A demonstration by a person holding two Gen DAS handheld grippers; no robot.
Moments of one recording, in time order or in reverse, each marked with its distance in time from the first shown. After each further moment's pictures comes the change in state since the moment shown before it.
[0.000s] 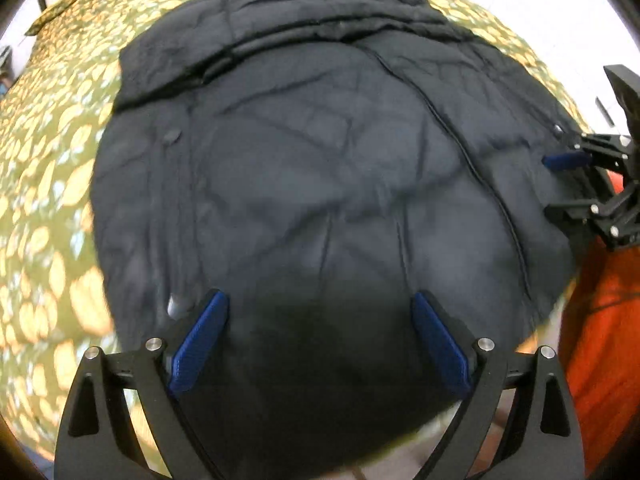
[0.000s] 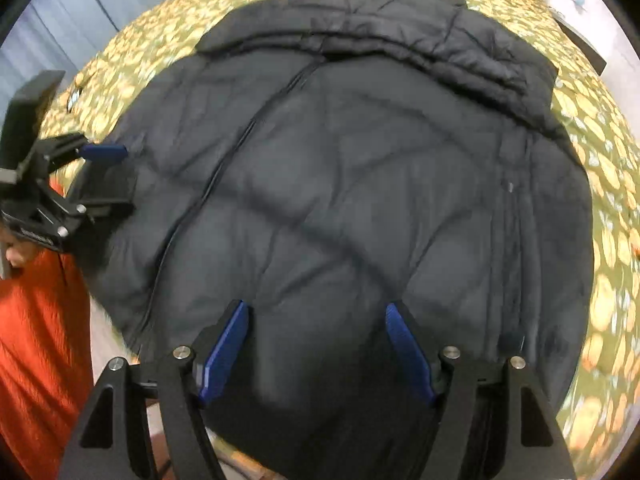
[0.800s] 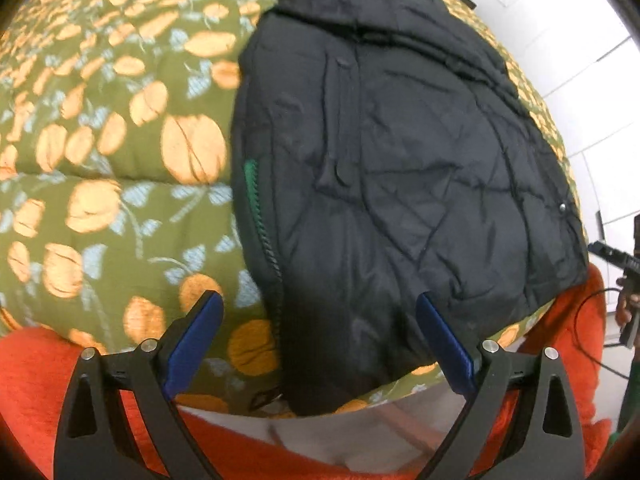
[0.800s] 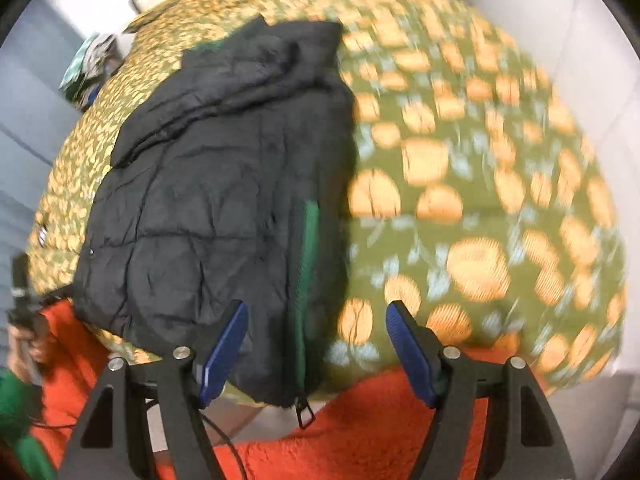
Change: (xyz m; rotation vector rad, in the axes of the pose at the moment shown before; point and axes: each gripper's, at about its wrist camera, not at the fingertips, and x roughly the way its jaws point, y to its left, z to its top) left arm -0.015 0.085 -0.074 -0.416 0.001 -0.130; right arm -0.095 -0.133 -0.101 0.514 -0.092 0.012
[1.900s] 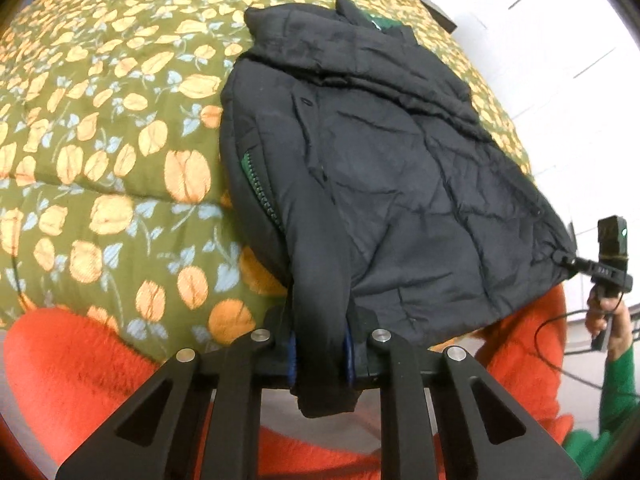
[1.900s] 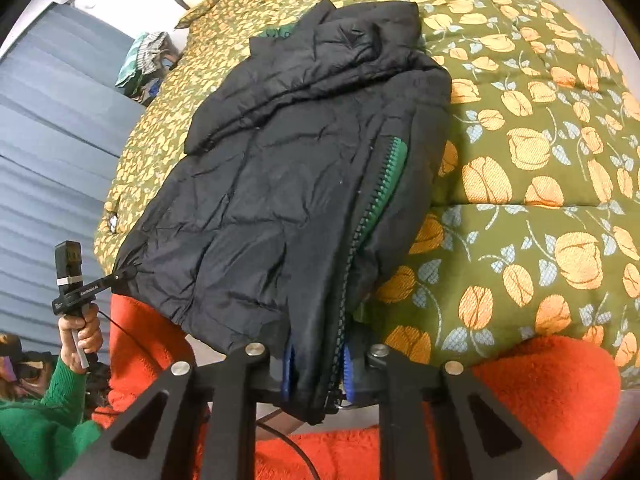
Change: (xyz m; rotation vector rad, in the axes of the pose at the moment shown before) left arm -0.063 -0.021 -0.008 -0.003 -0.062 -0.067; right arm -0.011 0.036 -0.002 -0.053 0.049 0.267
